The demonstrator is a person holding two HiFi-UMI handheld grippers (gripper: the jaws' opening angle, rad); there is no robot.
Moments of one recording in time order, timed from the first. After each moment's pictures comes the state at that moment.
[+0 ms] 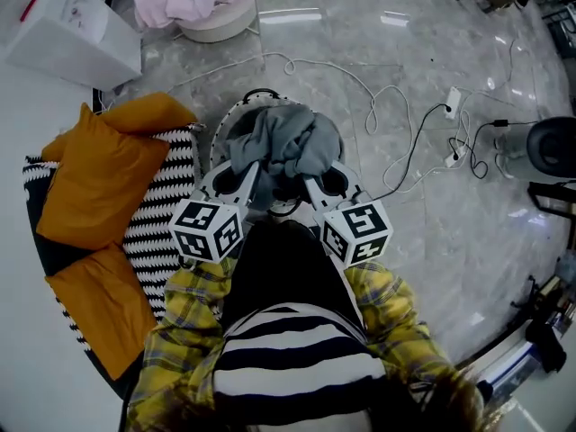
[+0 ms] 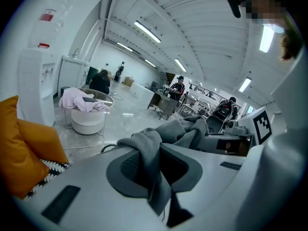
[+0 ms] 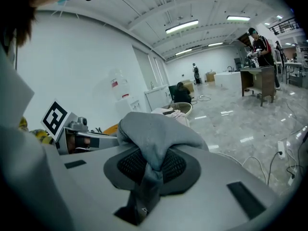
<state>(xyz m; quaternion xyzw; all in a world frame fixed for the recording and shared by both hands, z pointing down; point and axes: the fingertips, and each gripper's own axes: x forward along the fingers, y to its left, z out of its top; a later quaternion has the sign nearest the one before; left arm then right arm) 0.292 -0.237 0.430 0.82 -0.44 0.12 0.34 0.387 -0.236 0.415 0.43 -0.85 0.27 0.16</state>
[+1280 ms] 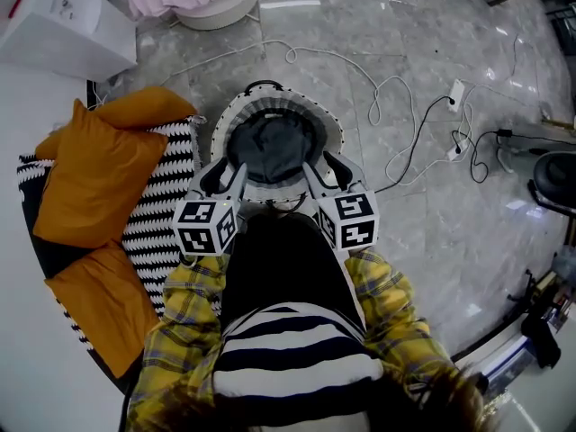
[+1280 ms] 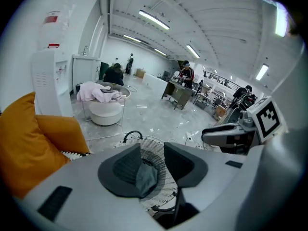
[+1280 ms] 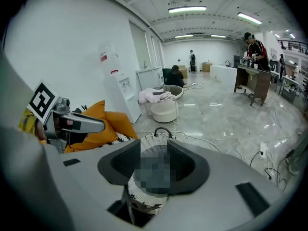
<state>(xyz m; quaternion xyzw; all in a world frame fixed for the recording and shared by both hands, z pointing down) 0.242 -0.232 0.500 0.77 -0.49 0.20 0.35 0.402 -0.239 0.494 0.45 -0.80 0.27 0.29</state>
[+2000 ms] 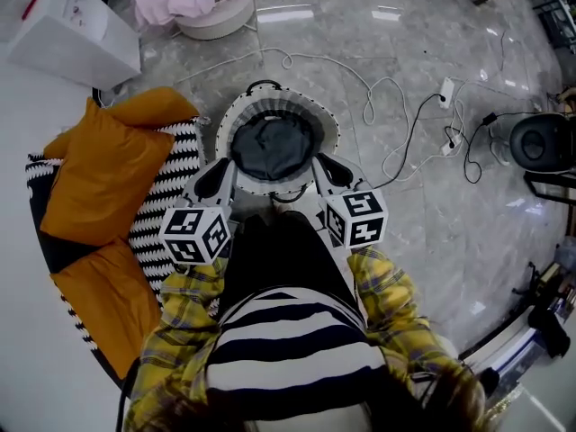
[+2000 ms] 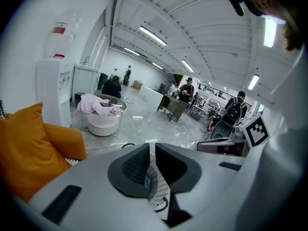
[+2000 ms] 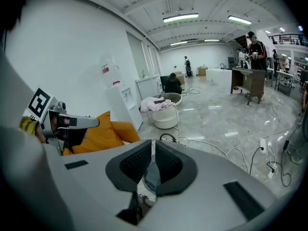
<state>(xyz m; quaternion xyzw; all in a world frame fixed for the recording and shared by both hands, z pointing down) 0.225 -0.205 0.422 0.79 -0.50 0.13 0.33 0.400 -0.208 0.444 0.47 -0.80 0.28 0.24</state>
